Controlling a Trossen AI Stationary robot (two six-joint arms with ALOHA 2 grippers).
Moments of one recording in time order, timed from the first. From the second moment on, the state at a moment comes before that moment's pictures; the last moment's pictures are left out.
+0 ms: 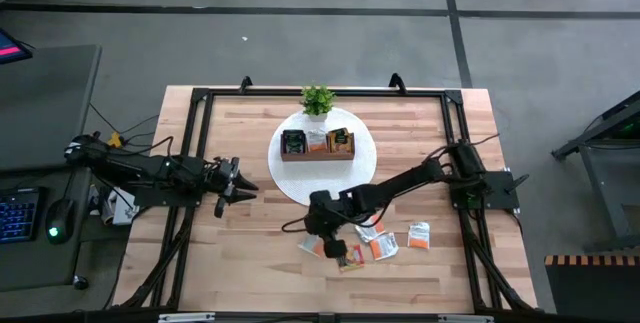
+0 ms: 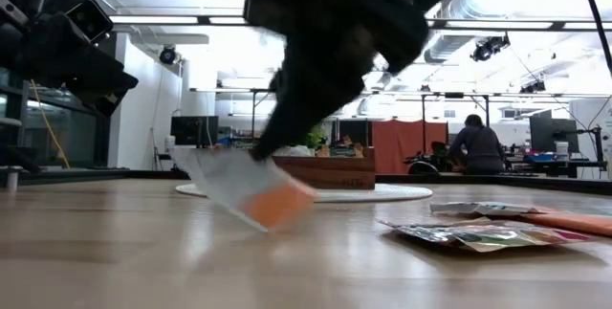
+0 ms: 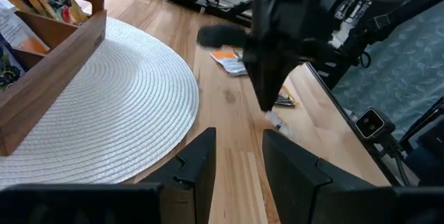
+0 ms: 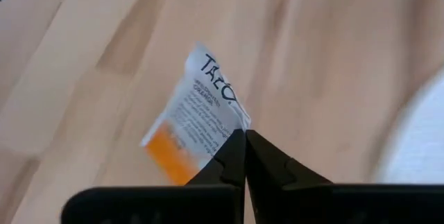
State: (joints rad) left arm -0.22 0.27 0.01 0.04 -0.04 -0.37; right arm 0.25 2.06 1.38 -0.21 -0.07 0.03
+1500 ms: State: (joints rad) left arm -0.22 0.27 0.01 0.03 -0.04 -0.37; right arm 0.25 1.65 1.39 -0.45 0.83 0.31
